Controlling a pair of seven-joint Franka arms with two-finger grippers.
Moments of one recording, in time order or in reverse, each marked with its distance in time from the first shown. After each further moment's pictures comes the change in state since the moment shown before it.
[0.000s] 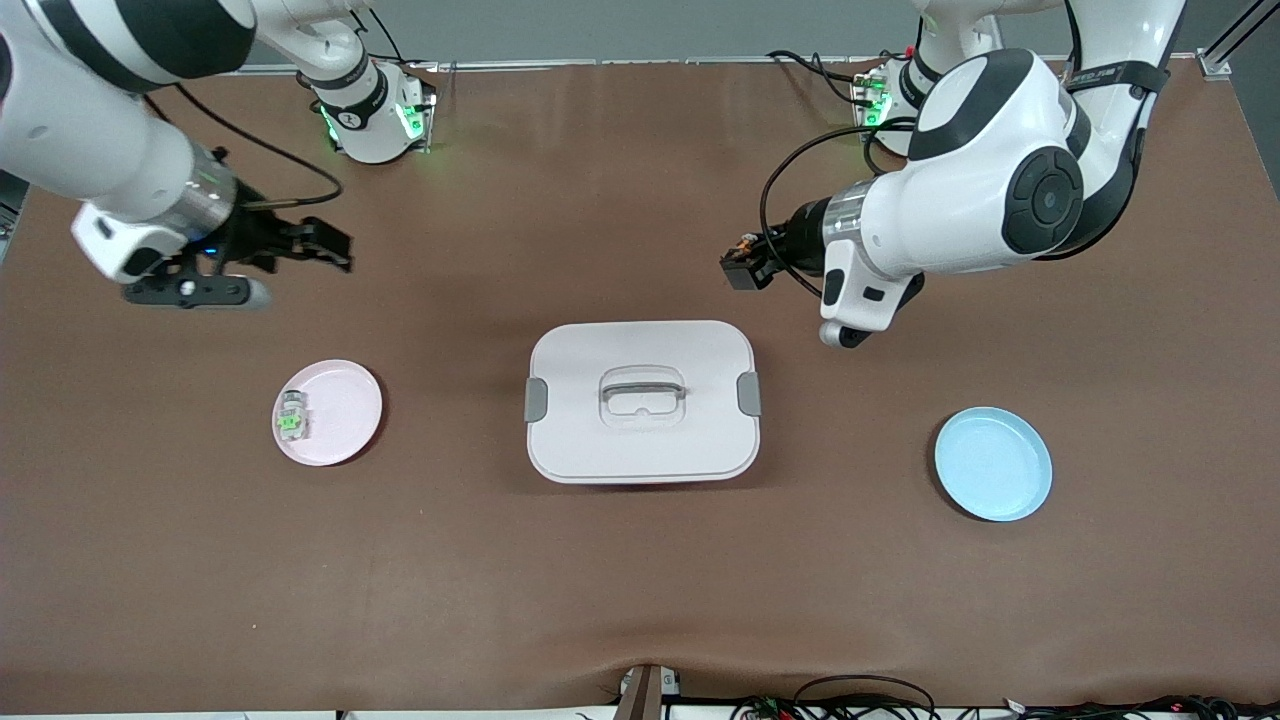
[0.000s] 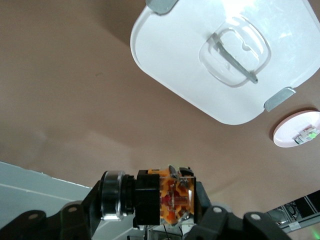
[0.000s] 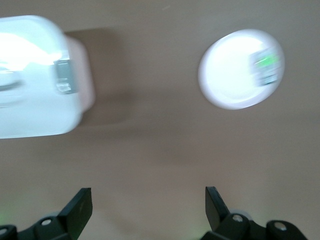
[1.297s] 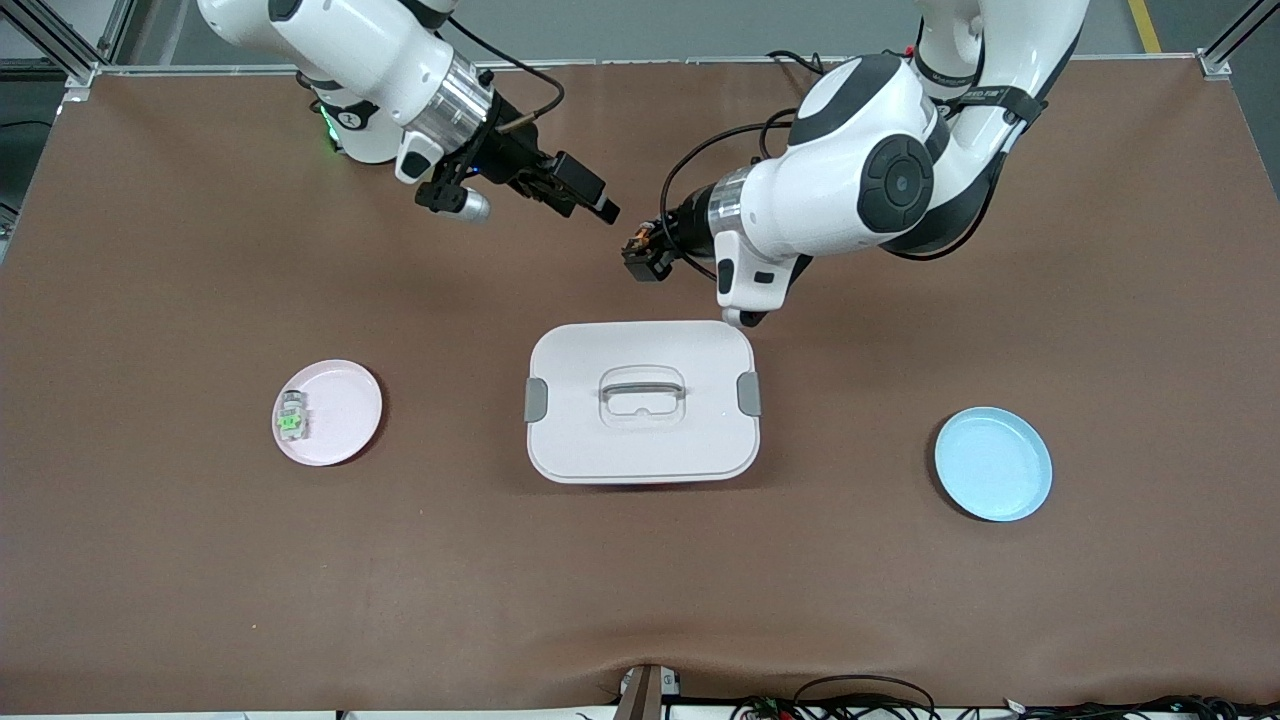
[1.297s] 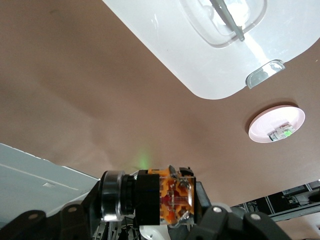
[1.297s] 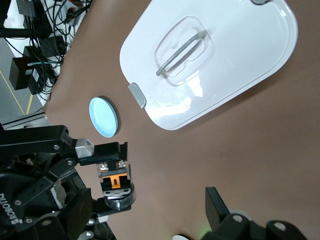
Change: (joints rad) left arm -0.160 0.085 -0.026 0.021 -0.018 0.201 -0.279; right arm 0.462 -0.128 0.002 -0.393 0.451 0.889 0.549
